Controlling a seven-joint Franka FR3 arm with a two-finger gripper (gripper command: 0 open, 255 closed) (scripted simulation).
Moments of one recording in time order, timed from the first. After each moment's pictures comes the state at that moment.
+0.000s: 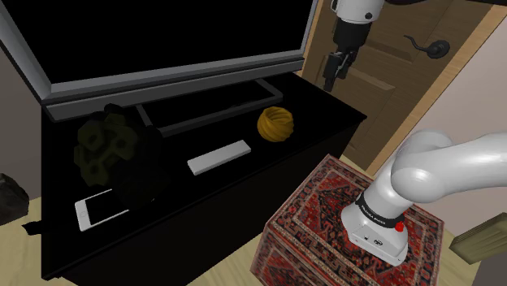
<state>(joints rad) -0.02 -0.81 0.06 -2.38 -0.06 1.52 -0.01</state>
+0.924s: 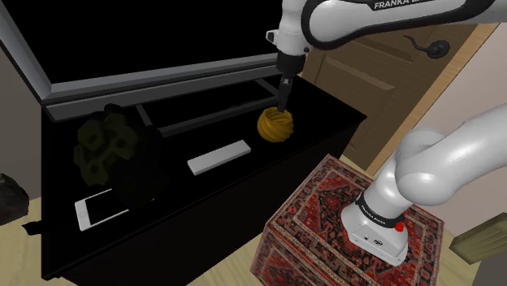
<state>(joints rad) 0.13 -0.48 0.07 -2.38 -0.04 1.88 -0.27</state>
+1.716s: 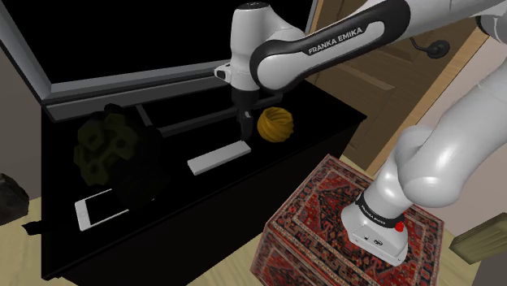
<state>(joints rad) 0.26 -0.15 0.13 -2.30 -0.02 2.15 -0.53</state>
